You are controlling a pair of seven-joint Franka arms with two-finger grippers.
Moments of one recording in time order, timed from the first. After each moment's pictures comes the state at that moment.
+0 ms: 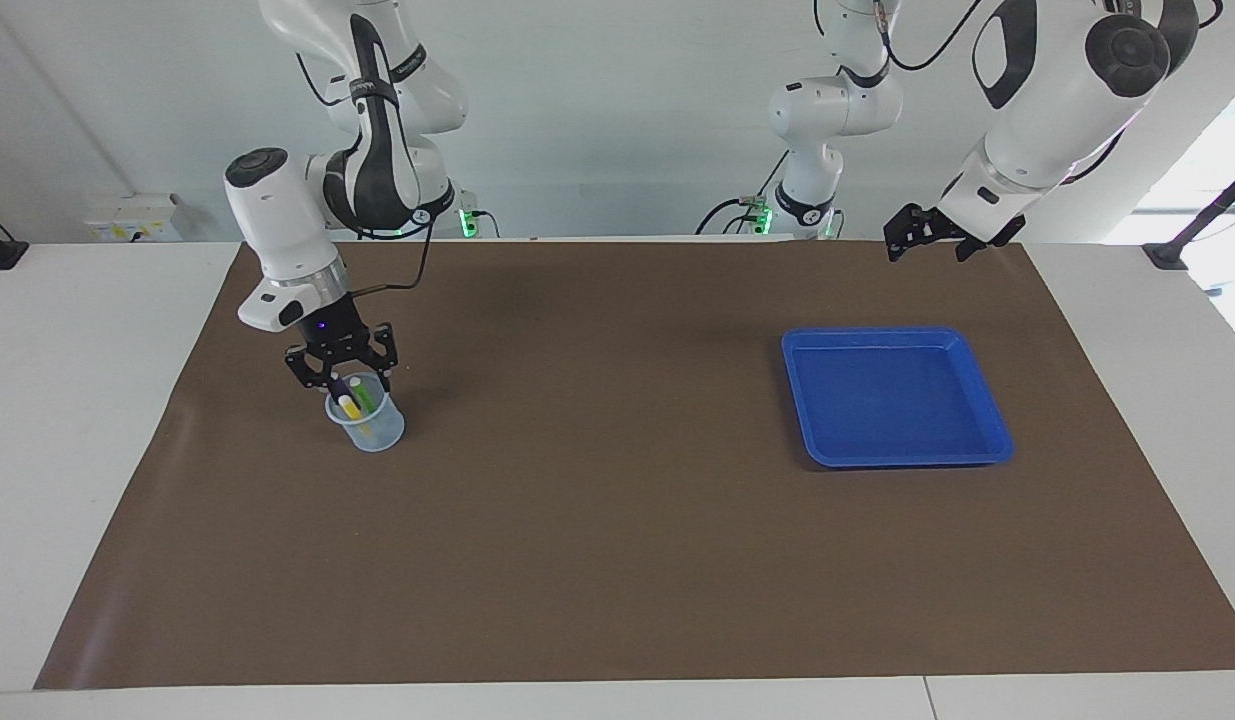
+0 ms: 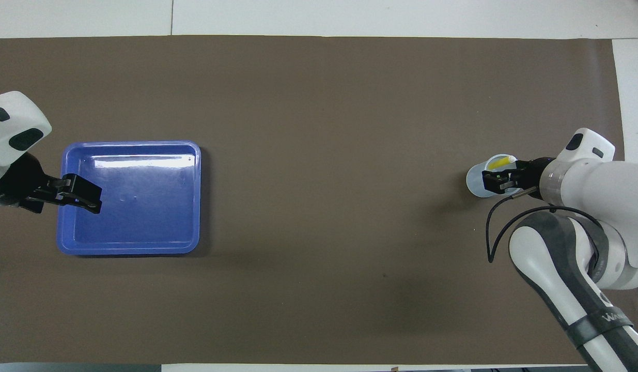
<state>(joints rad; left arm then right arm) 0.04 -0.04 -0.19 -1.68 -0.01 1.42 -0.06 0.01 -0.07 -0.01 -2.35 0.17 2.56 -0.40</state>
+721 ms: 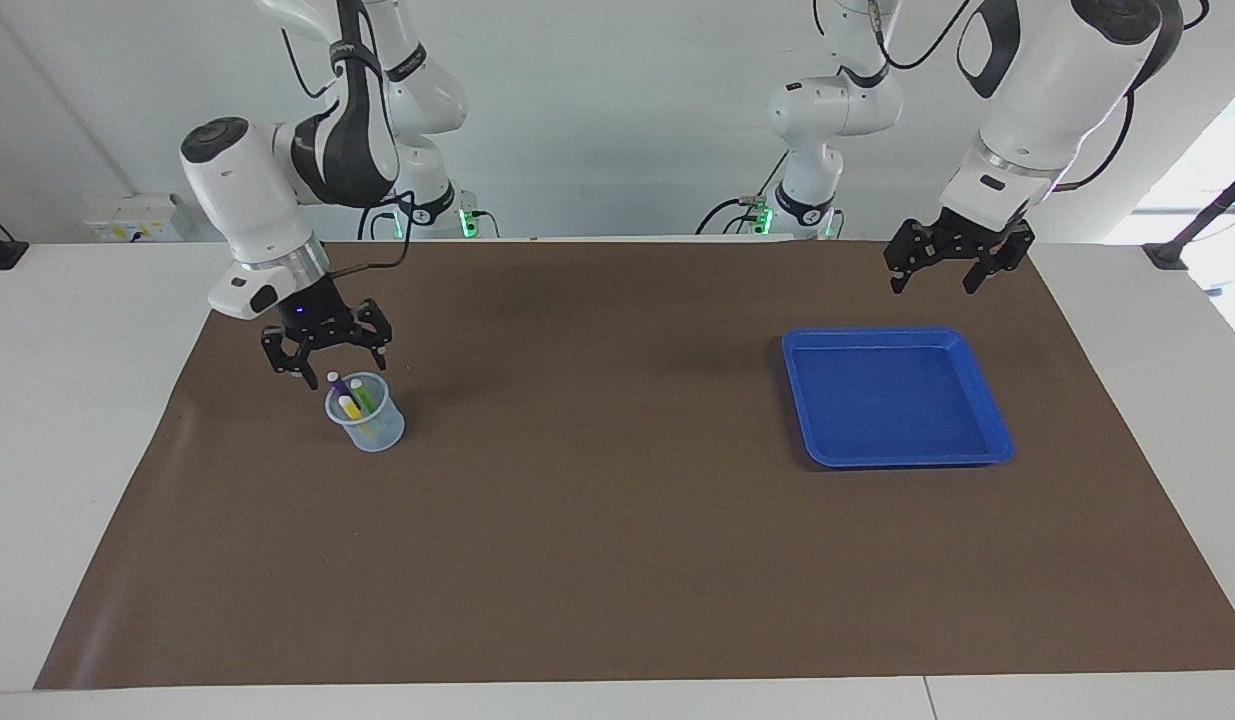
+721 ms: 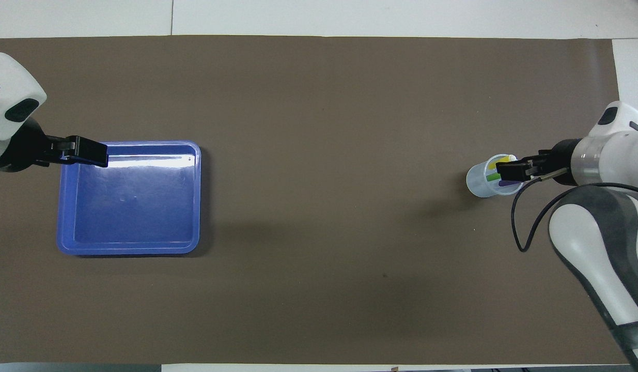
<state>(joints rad) 0.04 -0.04 -0.19 -1.68 0.00 1.66 -0.06 -0.01 -0.09 -0.03 -2.12 0.15 2.21 -0.36</state>
